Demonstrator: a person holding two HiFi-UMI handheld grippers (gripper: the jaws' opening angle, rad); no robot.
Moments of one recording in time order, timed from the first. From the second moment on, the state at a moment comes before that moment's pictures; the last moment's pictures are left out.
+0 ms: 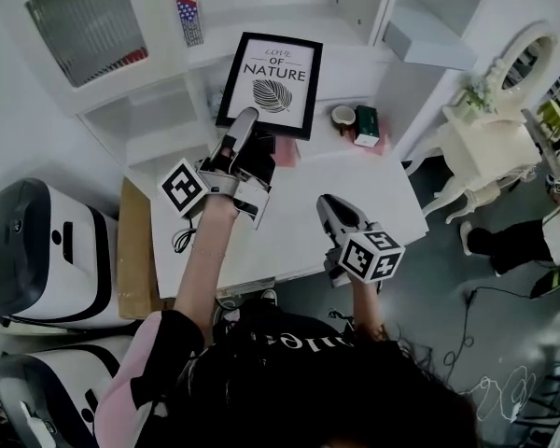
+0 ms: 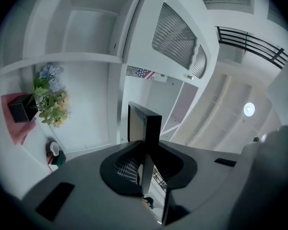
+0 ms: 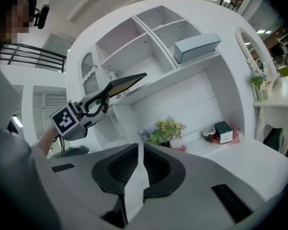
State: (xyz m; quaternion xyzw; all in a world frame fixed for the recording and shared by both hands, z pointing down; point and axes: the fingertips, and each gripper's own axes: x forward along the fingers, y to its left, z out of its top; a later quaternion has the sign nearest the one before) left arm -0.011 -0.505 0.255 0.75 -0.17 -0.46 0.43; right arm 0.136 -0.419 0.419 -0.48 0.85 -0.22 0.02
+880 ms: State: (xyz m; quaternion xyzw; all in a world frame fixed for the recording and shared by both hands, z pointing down) left arm -0.038 -0.608 0.234 0.70 -0.25 -0.49 0.45; right arm 0.084 -0.524 0.287 -0.45 0.89 -0.05 0.04
